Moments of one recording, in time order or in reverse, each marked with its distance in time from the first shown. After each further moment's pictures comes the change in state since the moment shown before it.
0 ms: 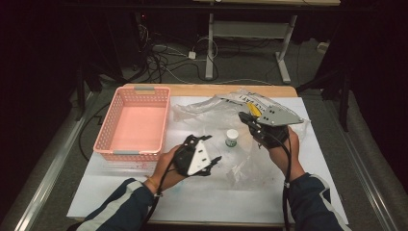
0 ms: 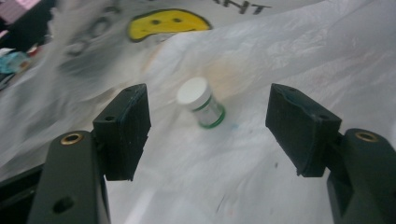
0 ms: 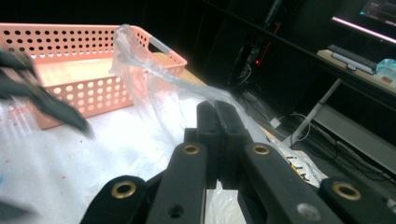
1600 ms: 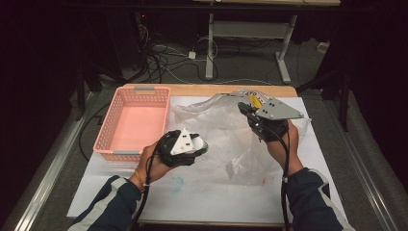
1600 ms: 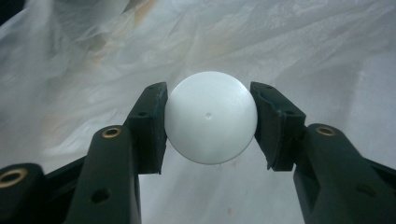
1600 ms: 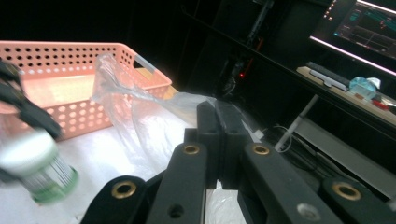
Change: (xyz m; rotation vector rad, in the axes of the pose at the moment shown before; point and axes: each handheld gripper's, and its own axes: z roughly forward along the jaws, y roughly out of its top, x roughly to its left) left arm 0.034 -0.004 0.004 0.106 -0.143 -0.100; right arm -0.001 0.022 0.000 -0.054 -0.058 -0.026
